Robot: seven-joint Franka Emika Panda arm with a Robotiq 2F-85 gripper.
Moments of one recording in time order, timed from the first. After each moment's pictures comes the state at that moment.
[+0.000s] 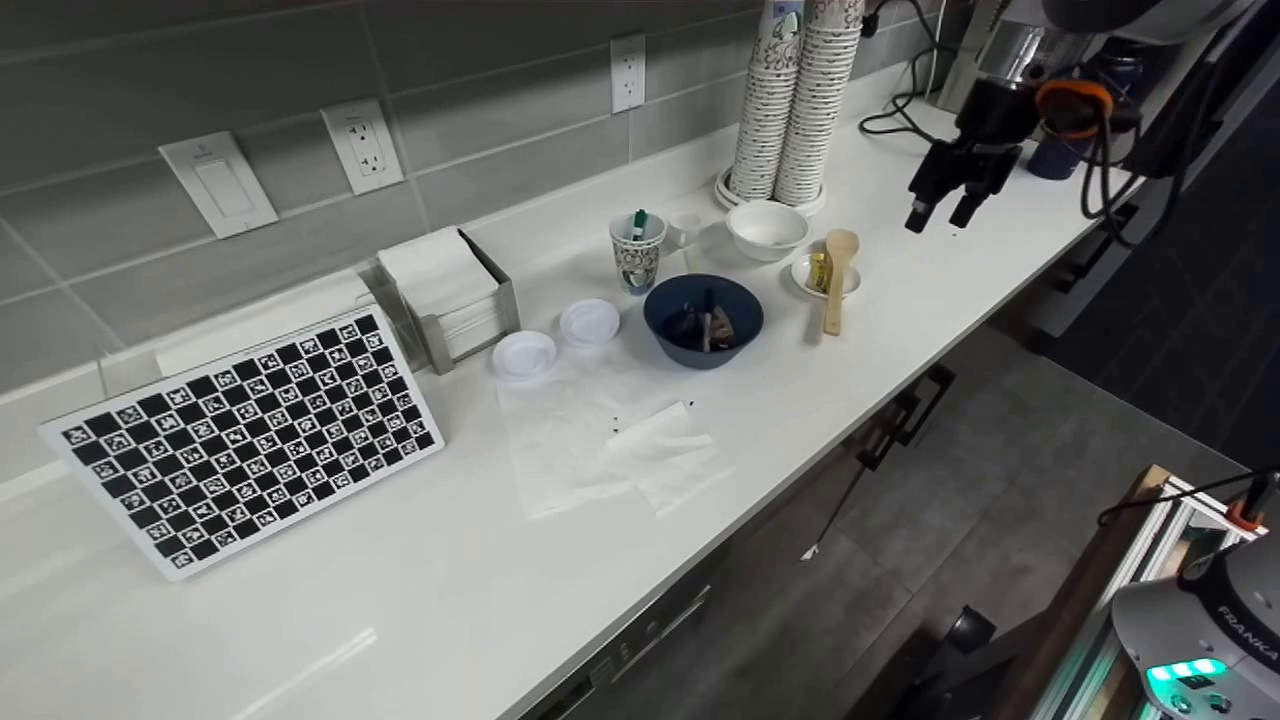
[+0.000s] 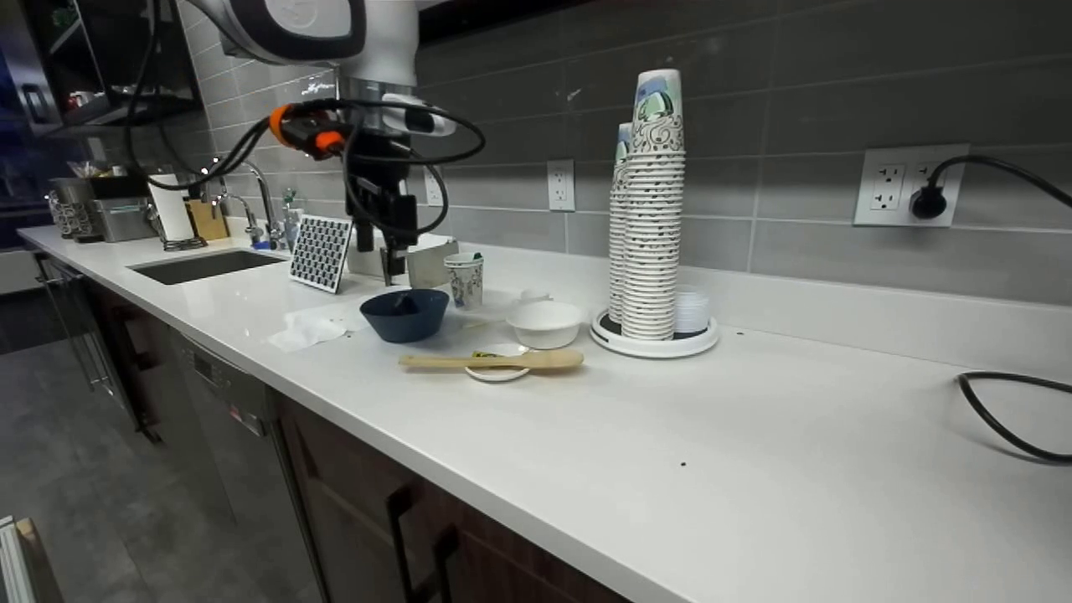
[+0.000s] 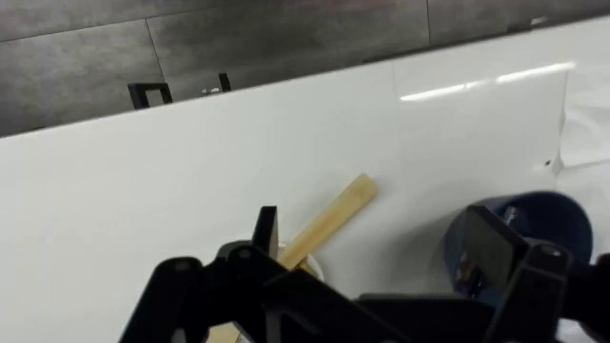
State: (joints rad) arm -0.05 -0.19 -0.18 -2.23 0.16 1.99 -0.08
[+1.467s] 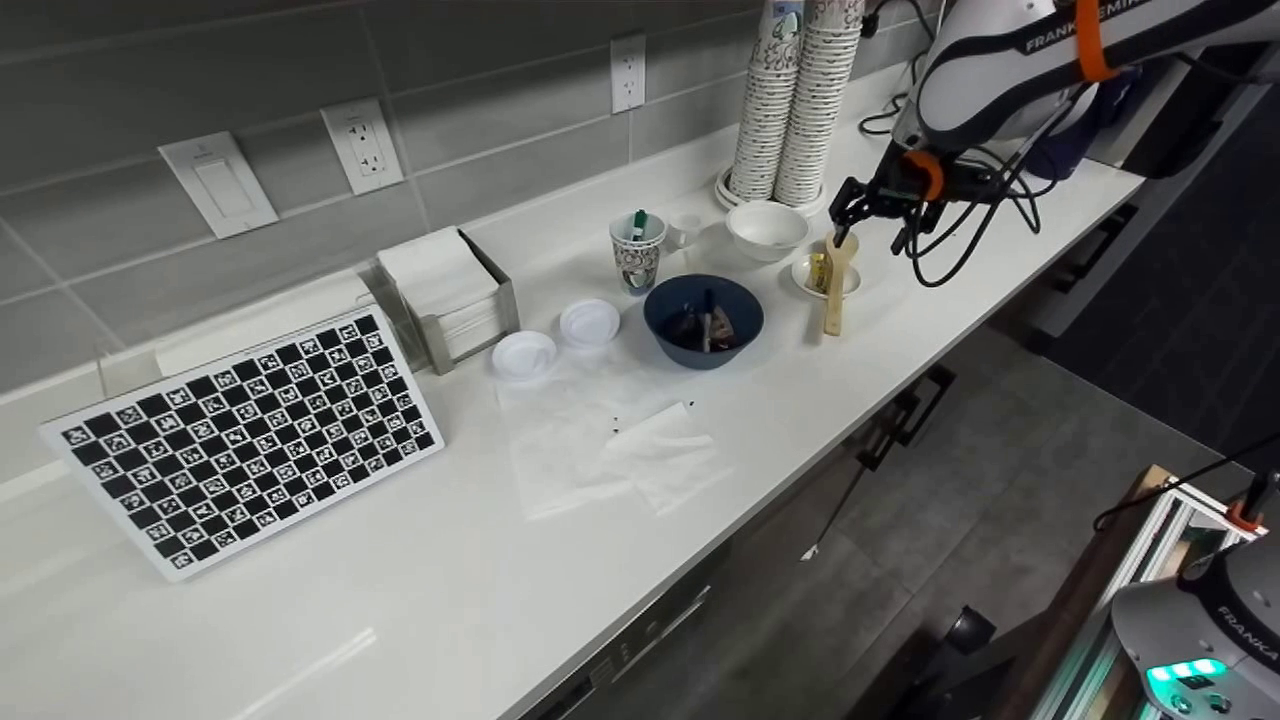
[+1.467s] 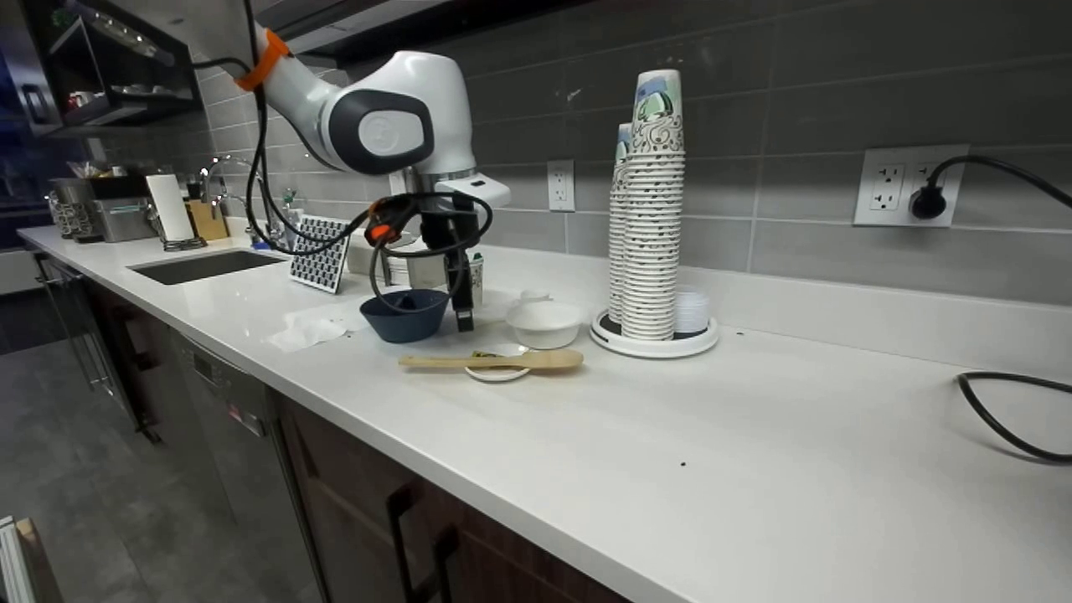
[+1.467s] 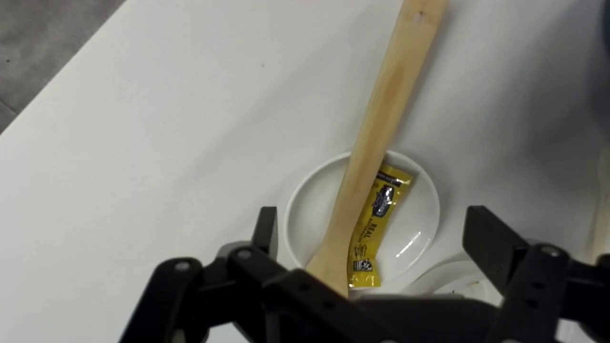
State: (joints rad) arm -0.07 0.13 -0.15 -2.16 0.11 2.39 0.45
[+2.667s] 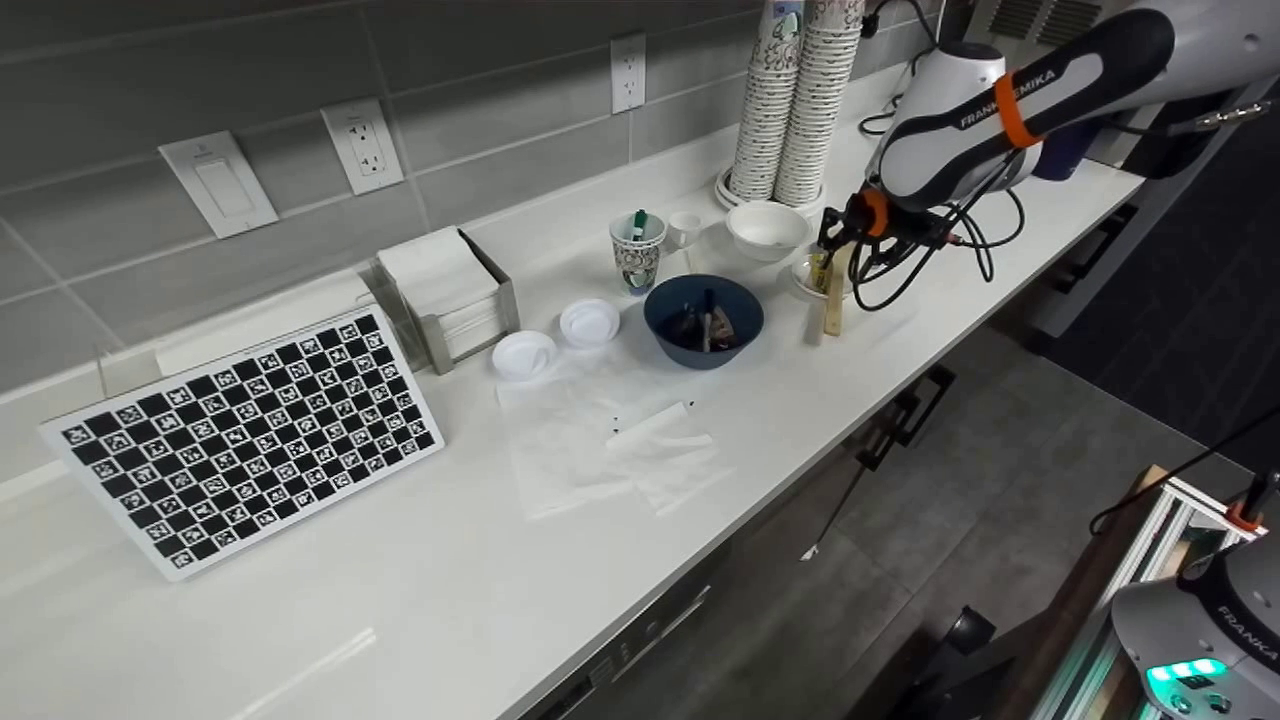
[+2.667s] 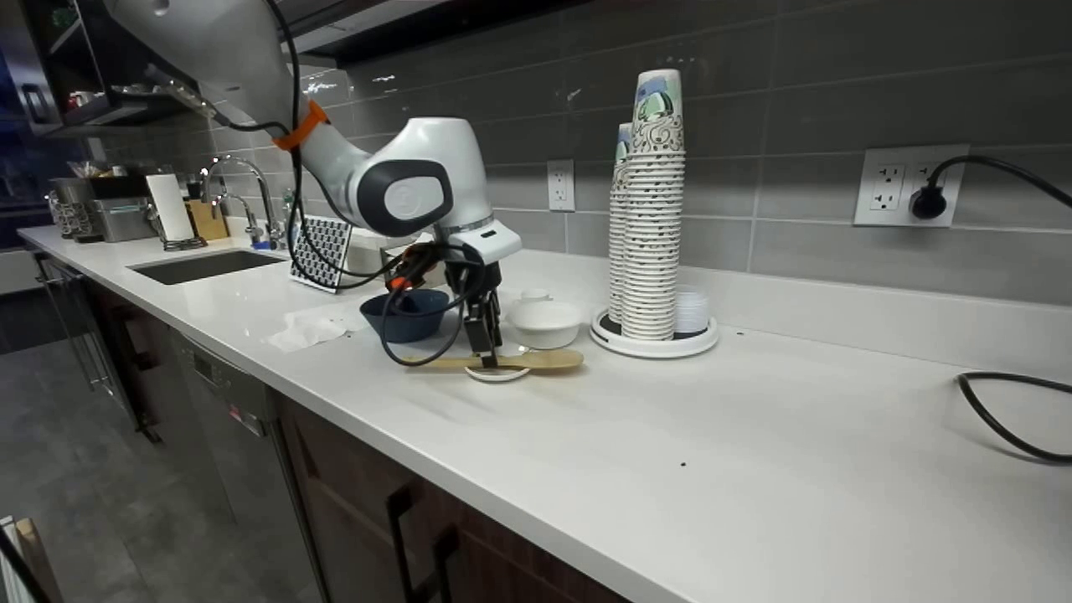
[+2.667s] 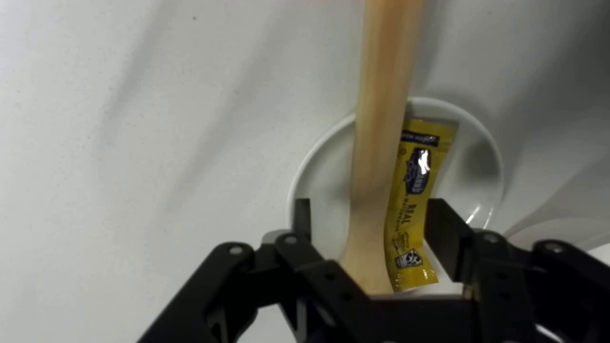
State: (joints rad) arm -0.06 0.30 -0.17 -2.14 0.09 2.61 0.70
